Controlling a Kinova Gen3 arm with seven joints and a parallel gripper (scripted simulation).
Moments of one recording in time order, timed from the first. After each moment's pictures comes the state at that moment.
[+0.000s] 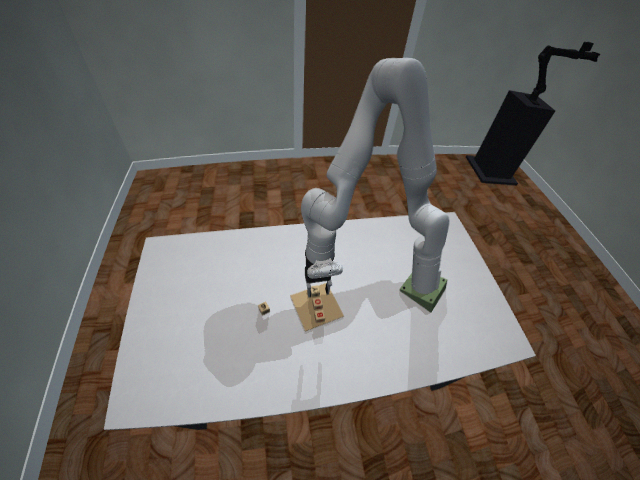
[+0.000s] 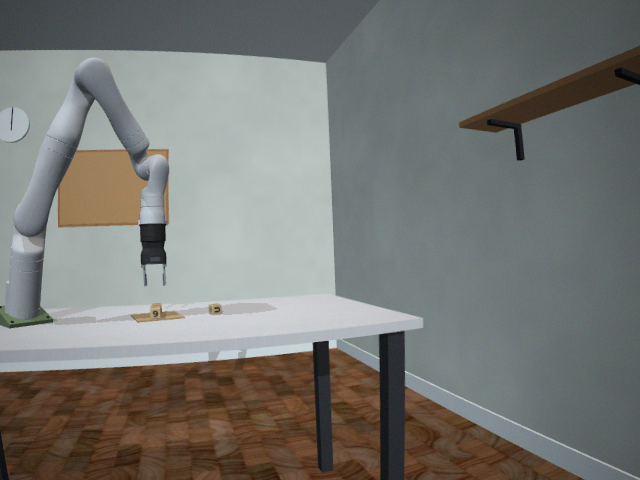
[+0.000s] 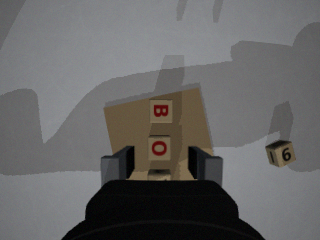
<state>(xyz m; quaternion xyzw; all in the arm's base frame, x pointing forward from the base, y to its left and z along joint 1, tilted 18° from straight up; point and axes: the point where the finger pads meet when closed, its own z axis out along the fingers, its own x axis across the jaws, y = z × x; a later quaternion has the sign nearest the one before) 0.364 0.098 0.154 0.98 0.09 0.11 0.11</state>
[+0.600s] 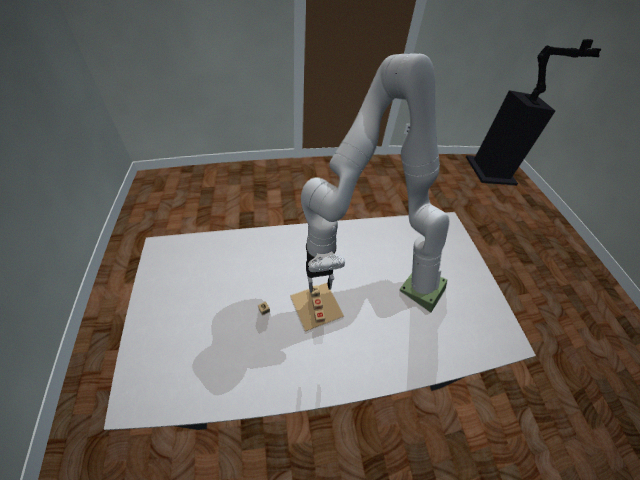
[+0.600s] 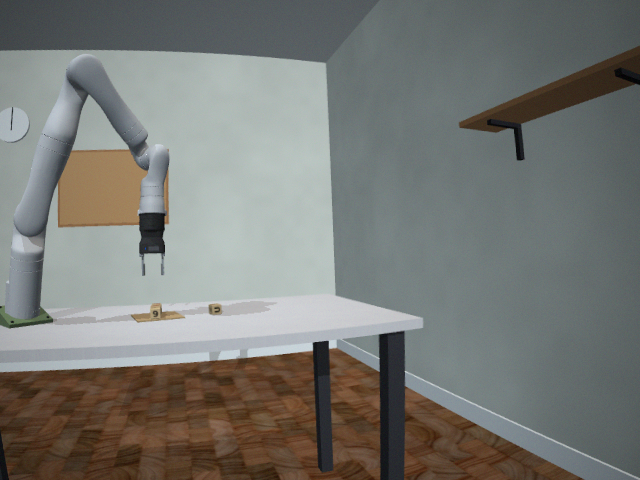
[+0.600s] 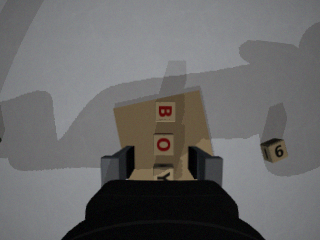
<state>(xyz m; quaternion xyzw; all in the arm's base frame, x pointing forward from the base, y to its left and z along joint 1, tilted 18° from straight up) 0.353 0.103 0.182 0.98 0.09 0.10 0.12</state>
